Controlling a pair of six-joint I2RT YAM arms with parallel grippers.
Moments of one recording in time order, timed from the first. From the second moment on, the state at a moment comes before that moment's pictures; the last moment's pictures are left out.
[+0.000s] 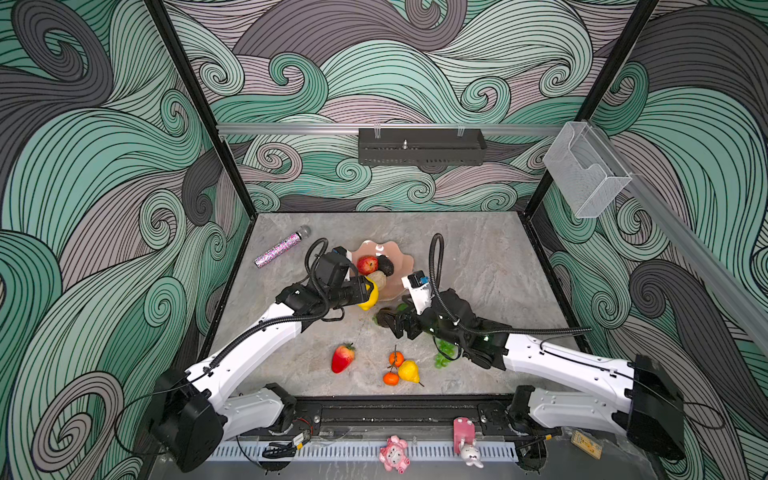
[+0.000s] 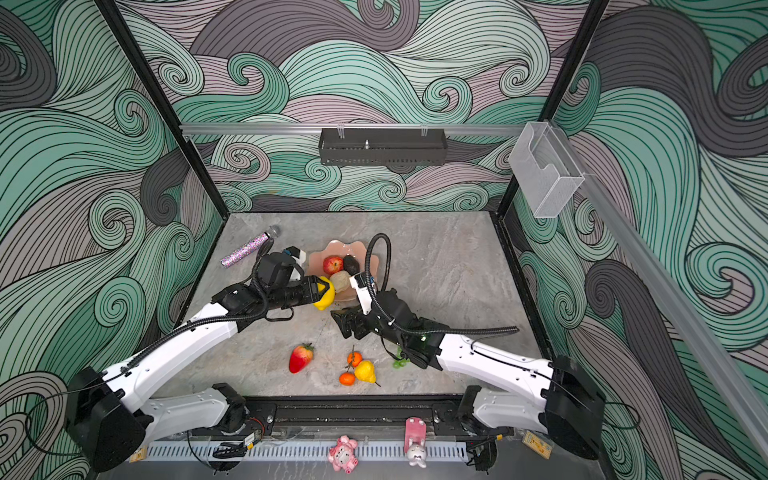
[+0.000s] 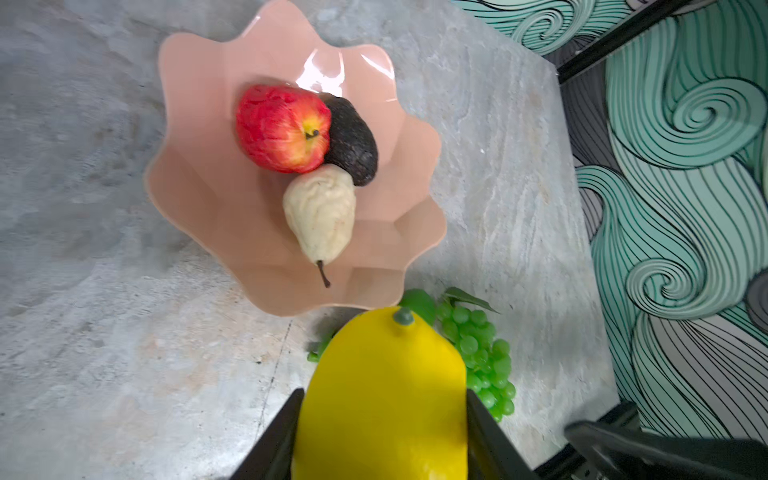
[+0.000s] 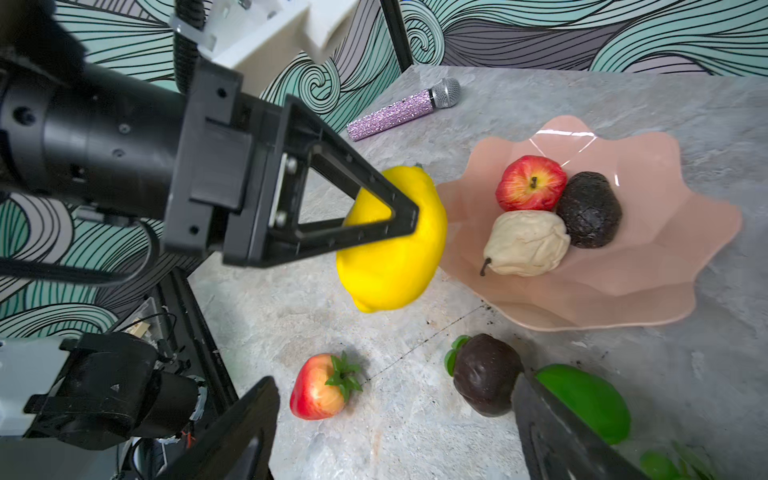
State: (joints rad) left arm -0.55 1.21 0.95 -0.51 0.05 -0.69; right arm 1.01 1.16 0.72 0.02 0.07 0.38
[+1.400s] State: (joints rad) left arm -0.42 1.75 1.26 -0.60 -0.06 -0.82; right arm 0.93 0.94 0.53 -0.05 0.08 0.42
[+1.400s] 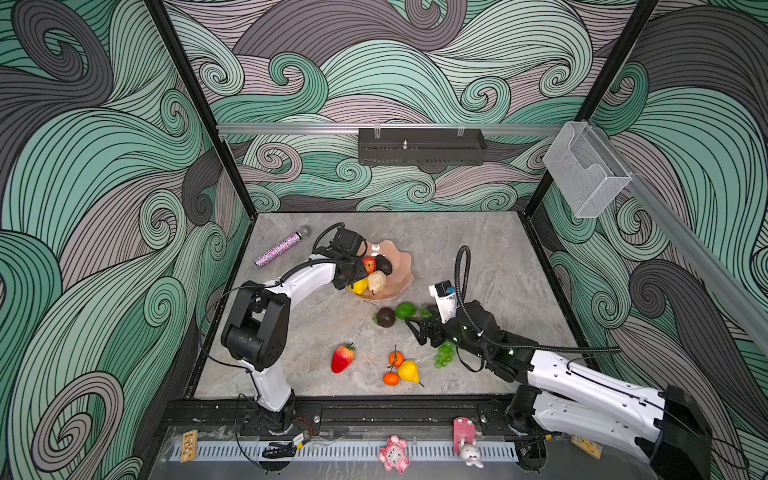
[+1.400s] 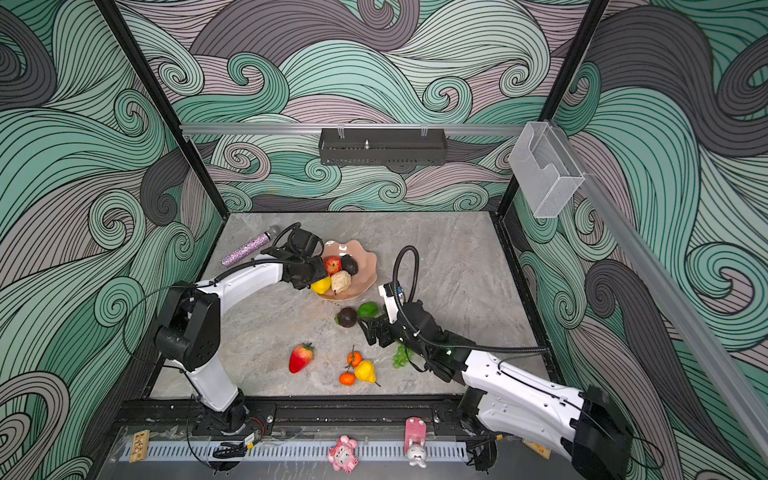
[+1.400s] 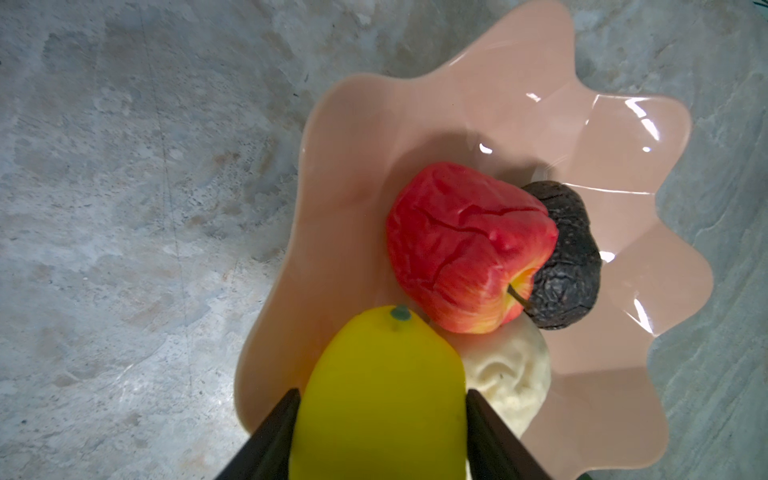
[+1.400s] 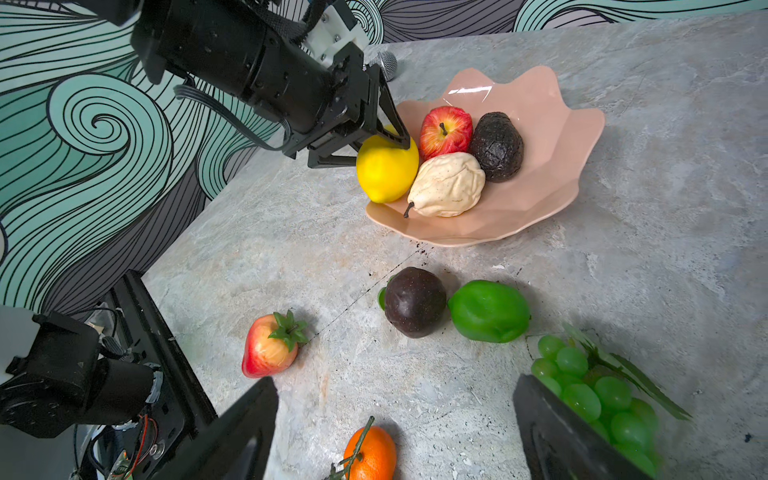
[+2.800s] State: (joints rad) left arm -0.42 1.64 1.26 -0.62 -0.03 -0.76; right arm 0.89 1.08 0.67 -0.20 0.07 0.43
